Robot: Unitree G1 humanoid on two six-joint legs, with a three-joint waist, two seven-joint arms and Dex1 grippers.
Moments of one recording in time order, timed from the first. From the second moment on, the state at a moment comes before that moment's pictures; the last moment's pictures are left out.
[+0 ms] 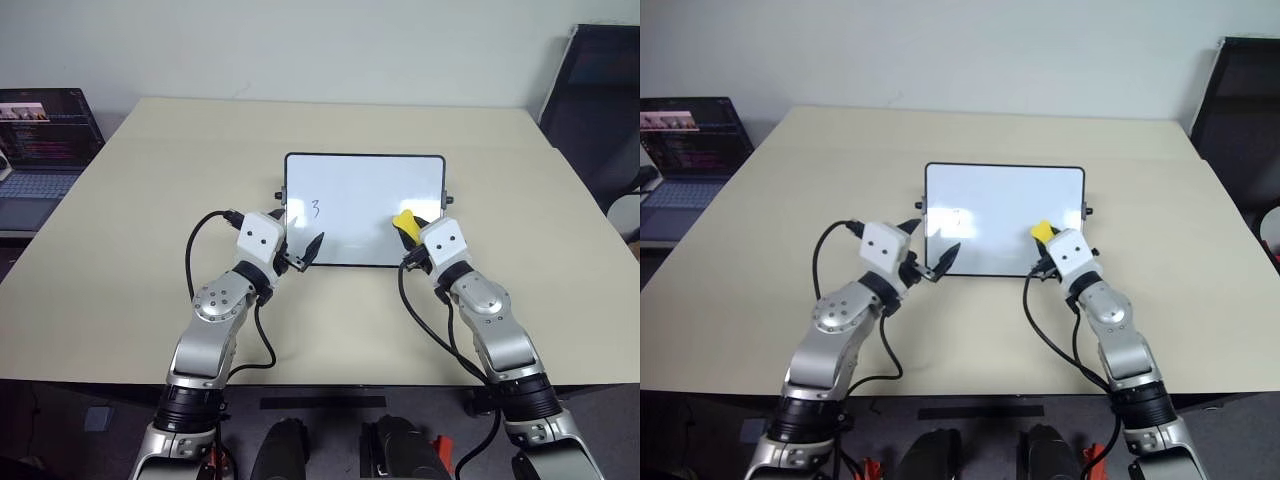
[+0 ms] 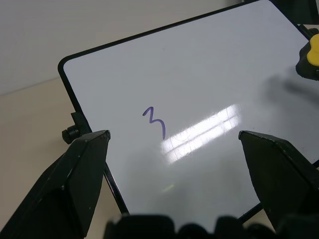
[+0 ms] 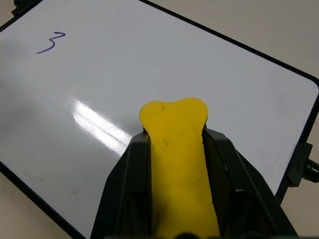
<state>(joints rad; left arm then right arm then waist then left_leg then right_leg) -0.31 0.30 -0.03 -0.15 -0.08 0.26 -0.40 -0.37 -0.27 0.12 -0.01 -0.10 0.12 0.28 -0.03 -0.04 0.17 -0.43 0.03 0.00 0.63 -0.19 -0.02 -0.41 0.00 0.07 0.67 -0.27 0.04</state>
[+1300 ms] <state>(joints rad) -0.27 0.30 0.01 -0.18 -0.08 0.28 -0.34 -0.46 -0.30 0.22 0.10 -0.17 -0.15 0.42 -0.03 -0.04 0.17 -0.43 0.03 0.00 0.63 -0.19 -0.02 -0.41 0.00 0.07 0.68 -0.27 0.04</state>
